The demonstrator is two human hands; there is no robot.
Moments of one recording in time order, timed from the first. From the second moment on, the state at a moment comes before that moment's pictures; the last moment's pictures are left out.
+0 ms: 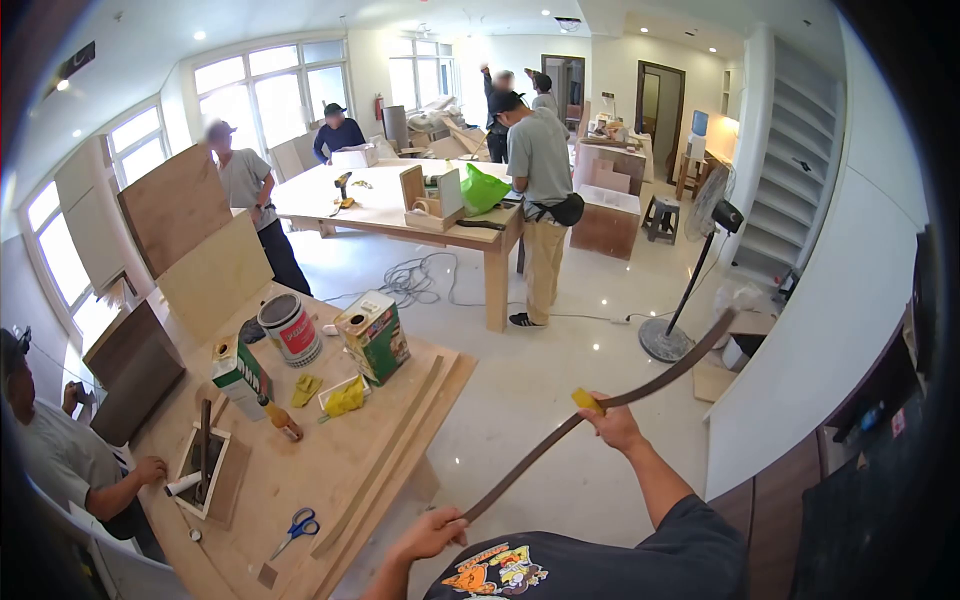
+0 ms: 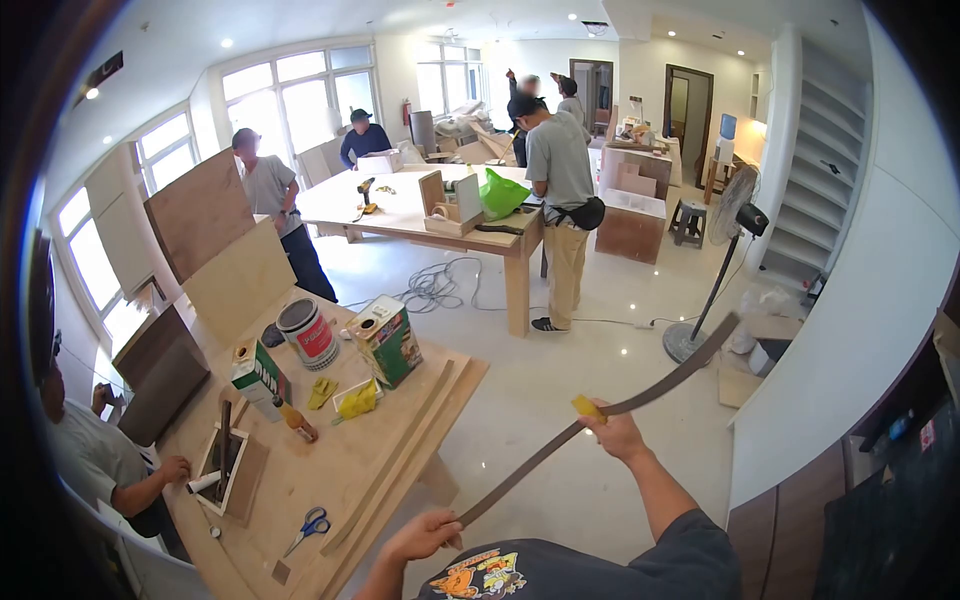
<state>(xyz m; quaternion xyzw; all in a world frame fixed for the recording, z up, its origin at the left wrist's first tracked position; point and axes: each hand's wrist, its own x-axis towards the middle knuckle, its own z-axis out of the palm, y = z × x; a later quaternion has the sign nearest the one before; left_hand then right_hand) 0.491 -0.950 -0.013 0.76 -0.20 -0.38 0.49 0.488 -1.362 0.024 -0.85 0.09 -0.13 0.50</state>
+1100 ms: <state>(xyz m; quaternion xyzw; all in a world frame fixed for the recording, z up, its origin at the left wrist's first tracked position) 0.461 -1.005 0.059 0.75 -0.18 -0.35 0.53 0.512 -1.352 0.063 -0.90 -0.03 -0.15 0.41</state>
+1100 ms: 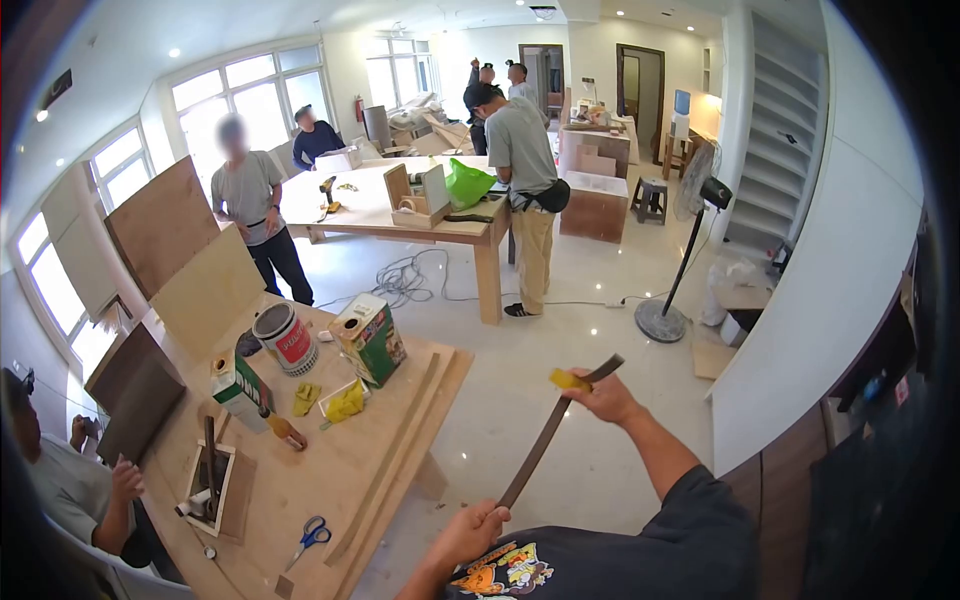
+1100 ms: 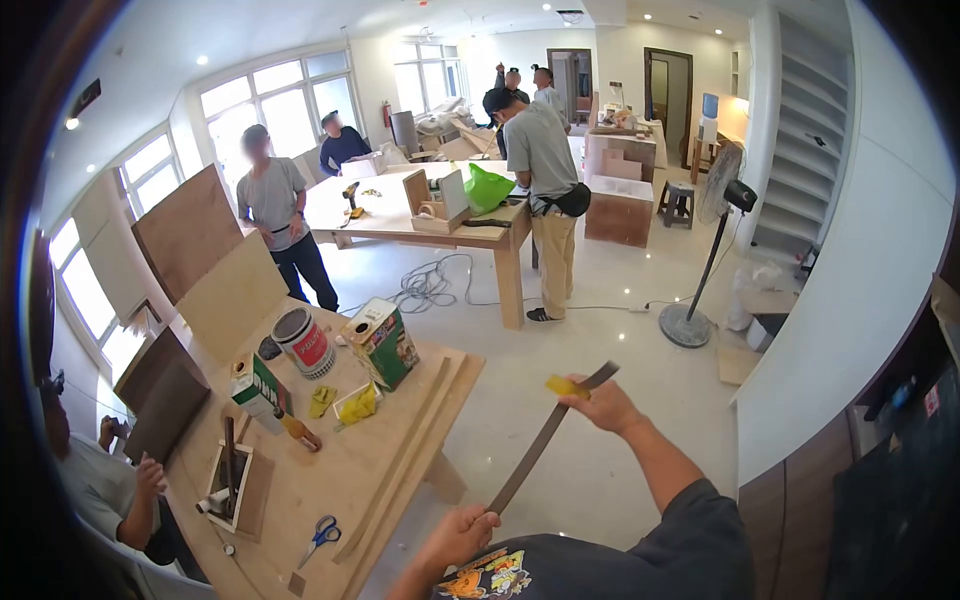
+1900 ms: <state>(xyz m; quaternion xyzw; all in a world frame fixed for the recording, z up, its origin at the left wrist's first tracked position) 0.494 -1.024 0.005 0.61 -0.13 -0.40 0.67 0.463 -1.241 0.008 -0.55 0.01 0.29 0.79</state>
